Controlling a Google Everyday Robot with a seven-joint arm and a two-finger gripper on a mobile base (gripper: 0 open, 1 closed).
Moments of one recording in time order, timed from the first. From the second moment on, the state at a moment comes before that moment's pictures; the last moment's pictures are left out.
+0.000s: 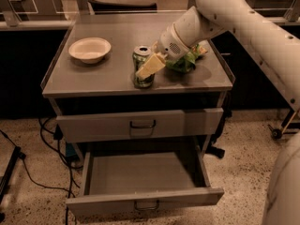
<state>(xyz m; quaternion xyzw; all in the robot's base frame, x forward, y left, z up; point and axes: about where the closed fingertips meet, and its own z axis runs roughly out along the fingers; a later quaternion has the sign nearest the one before) 0.659 0.002 0.867 -0.59 0.72 0.23 0.30</state>
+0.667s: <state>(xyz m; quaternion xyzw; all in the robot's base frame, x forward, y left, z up) 0.659 0.002 0.867 -0.59 0.72 0.23 0.30</state>
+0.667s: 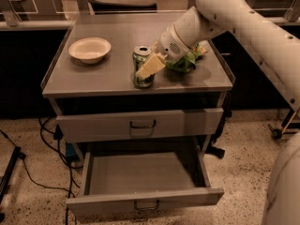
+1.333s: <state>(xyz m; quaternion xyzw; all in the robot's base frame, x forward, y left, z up) 0.659 0.002 0.867 -0.59 0.72 0.23 0.30</state>
